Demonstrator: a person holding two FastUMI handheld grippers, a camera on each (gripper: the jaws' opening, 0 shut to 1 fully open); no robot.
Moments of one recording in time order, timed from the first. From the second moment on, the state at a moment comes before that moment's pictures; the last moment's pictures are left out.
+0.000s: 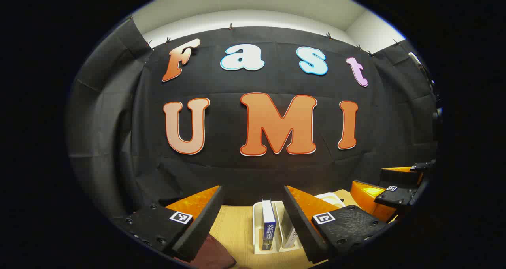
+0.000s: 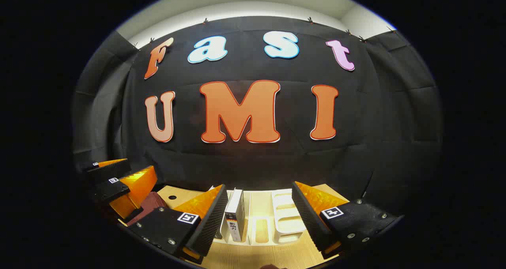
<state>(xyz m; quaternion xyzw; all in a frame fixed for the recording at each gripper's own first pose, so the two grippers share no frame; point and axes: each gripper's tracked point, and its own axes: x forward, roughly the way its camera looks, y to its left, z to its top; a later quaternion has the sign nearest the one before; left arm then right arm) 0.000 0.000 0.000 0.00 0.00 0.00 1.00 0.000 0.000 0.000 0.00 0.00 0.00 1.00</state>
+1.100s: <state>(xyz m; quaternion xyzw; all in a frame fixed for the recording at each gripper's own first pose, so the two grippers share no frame) -0.007 0.012 -0.004 0.00 0.00 0.01 1.00 -0.005 0.004 -0.004 0.00 0.00 0.00 1.00</state>
